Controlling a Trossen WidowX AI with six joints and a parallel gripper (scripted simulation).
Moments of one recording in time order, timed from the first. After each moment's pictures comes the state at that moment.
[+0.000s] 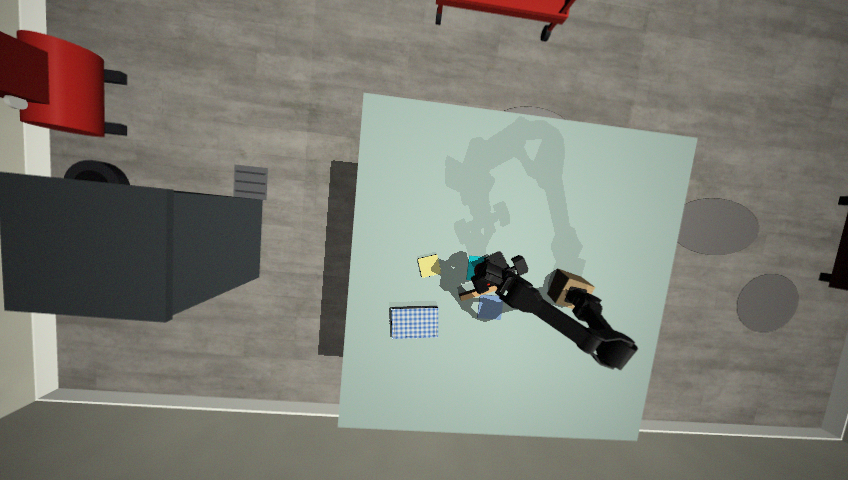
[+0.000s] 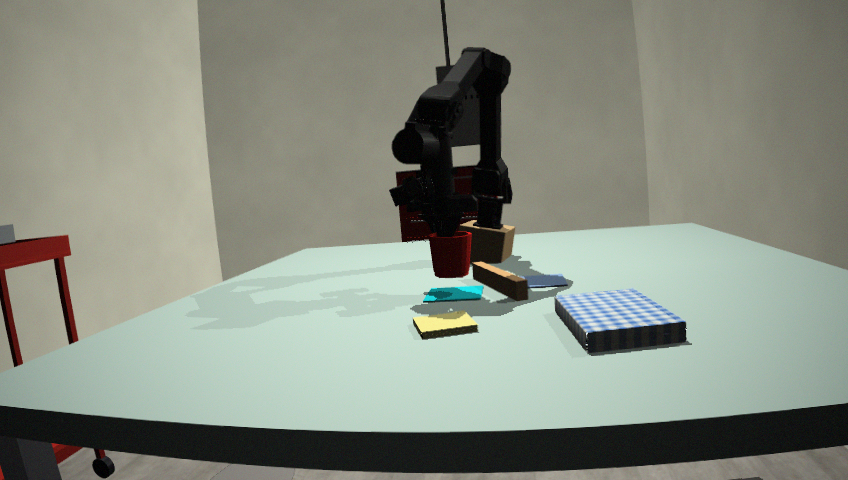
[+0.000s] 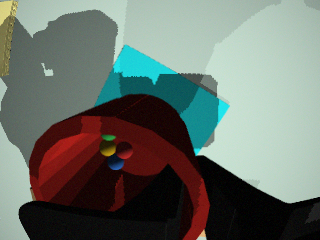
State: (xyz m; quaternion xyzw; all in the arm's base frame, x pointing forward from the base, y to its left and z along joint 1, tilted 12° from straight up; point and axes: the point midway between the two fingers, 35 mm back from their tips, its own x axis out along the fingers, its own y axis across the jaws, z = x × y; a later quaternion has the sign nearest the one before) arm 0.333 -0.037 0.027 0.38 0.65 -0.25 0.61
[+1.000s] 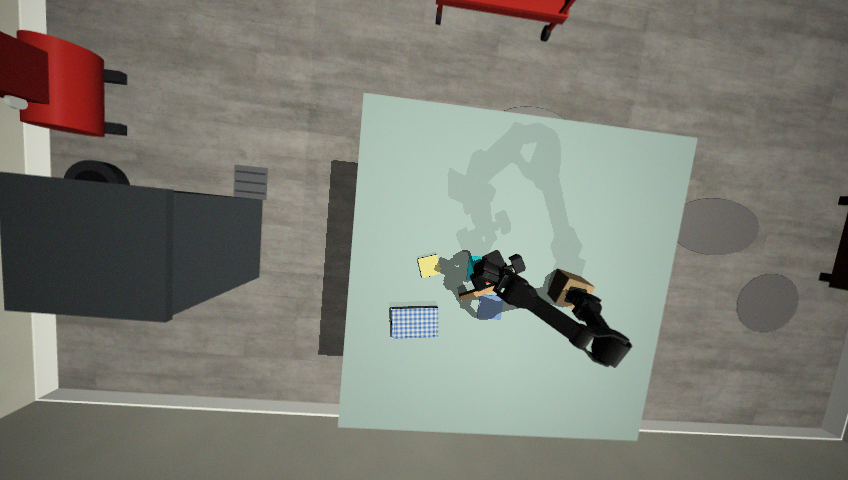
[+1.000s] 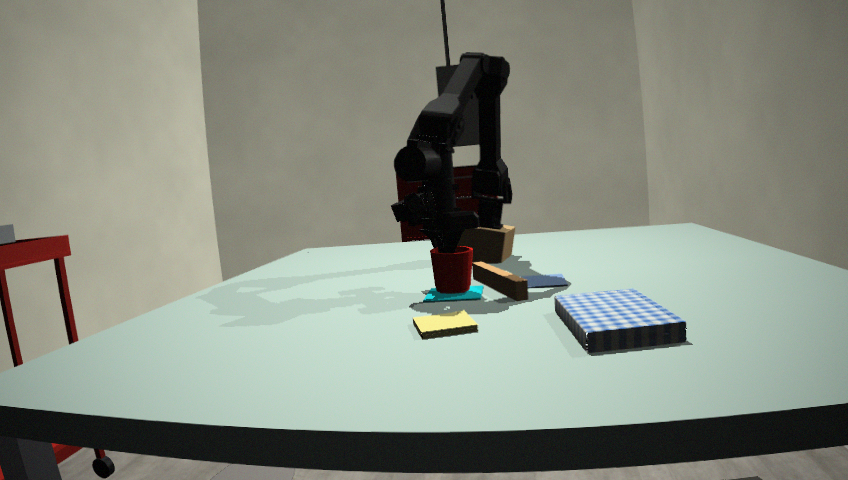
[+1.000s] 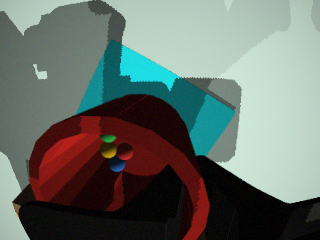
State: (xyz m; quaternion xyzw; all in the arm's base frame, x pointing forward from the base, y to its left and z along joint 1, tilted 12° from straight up) arm 0.330 -0.032 0.000 0.38 0.65 -0.25 0.61
